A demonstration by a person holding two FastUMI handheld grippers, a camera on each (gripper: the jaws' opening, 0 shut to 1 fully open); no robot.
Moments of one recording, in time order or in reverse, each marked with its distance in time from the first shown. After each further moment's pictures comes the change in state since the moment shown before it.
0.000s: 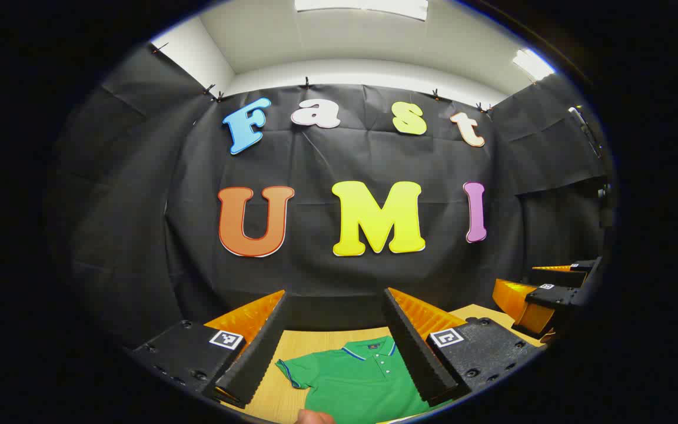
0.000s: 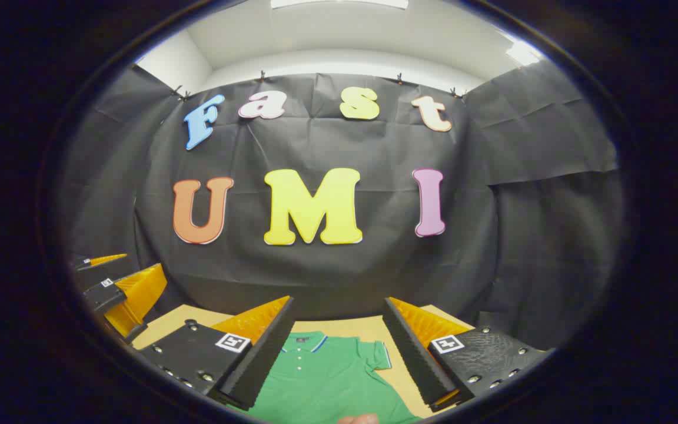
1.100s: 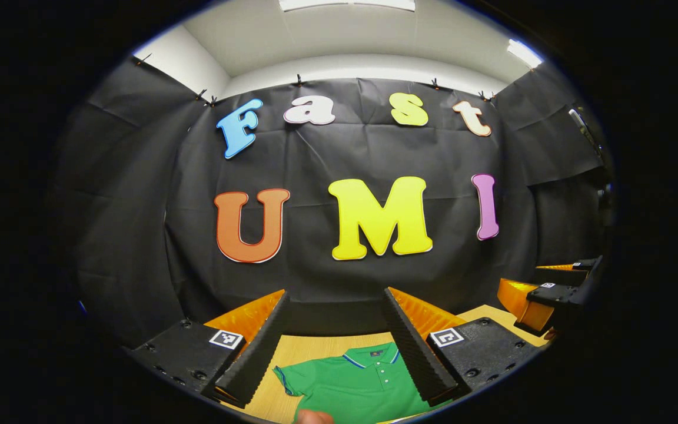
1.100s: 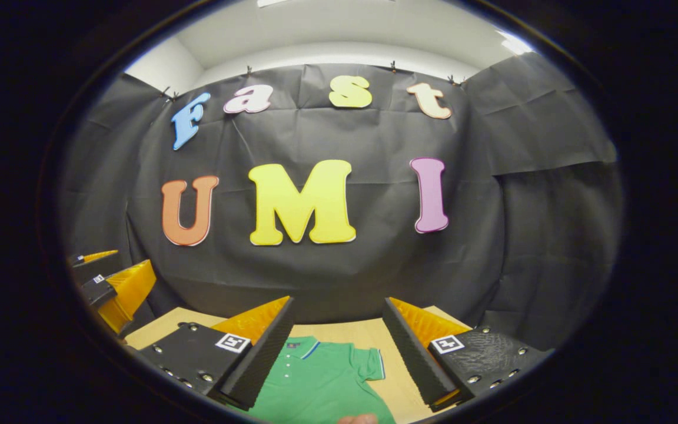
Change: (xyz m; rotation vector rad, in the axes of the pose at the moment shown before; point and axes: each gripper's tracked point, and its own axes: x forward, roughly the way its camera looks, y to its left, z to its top) left arm 0.040 -0.023 0.006 0.053 0.012 0.068; right arm 0.061 -0.039 -0.005 0.028 0.052 0.020
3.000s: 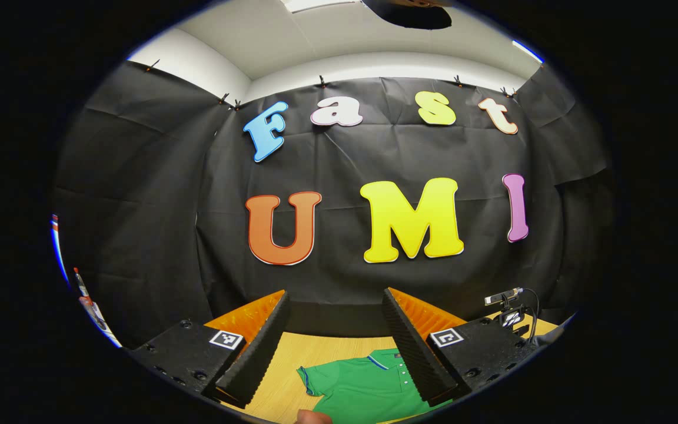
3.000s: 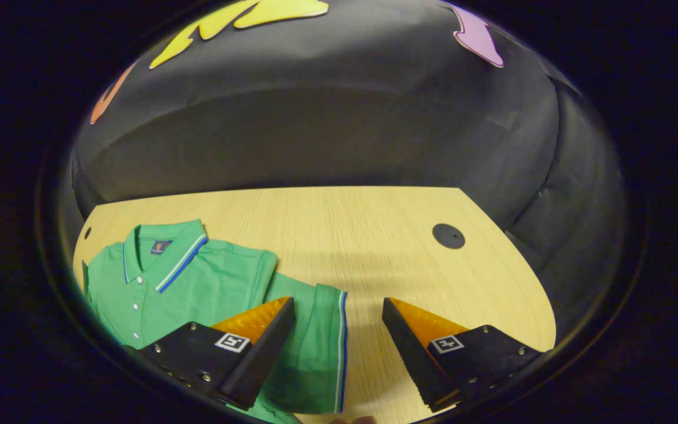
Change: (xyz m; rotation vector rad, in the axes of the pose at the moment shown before) left arm -0.004 0.036 0.009 0.003 0.020 0.149; right arm 0.257 -0.117 -0.330 -0.114 0.753 -0.114
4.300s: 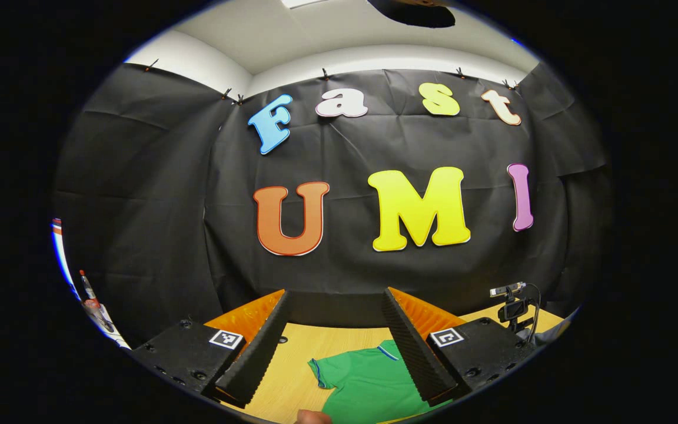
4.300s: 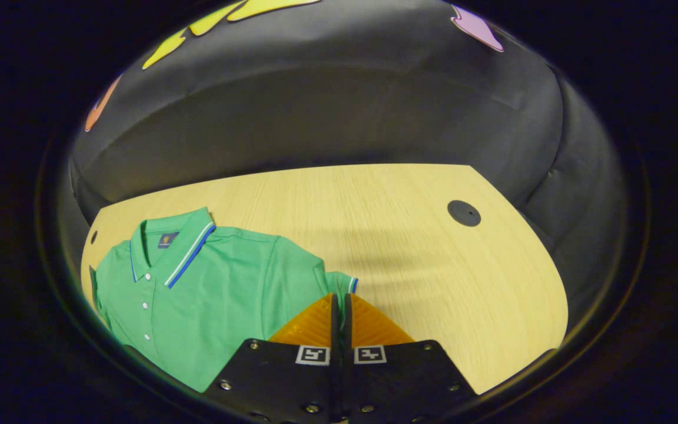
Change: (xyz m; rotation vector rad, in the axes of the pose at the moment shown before) left arm -0.011 0.018 -0.012 0.018 0.041 0.022; right arm -0.004 0.020 -0.009 0.030 0.074 0.056
